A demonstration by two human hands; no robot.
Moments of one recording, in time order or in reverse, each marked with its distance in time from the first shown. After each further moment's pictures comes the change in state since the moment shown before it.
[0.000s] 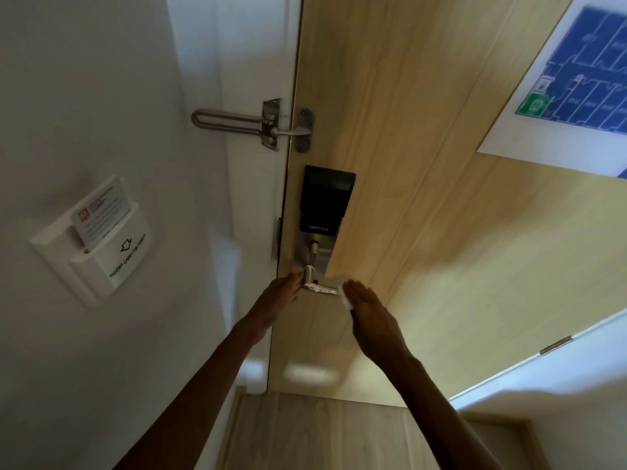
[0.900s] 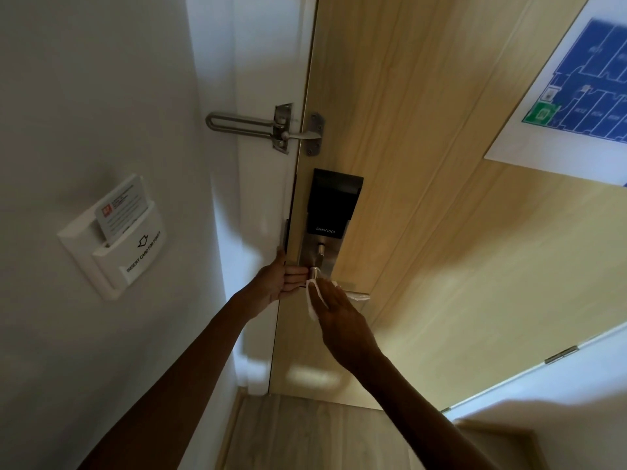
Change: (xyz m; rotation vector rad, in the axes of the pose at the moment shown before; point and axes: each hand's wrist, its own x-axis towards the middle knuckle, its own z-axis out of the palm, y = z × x) left_hand 0.014 0.030 -0.028 -0.233 -0.058 -0.199; right_hand 0.008 -0.046 0.023 -0.149 0.036 -0.280
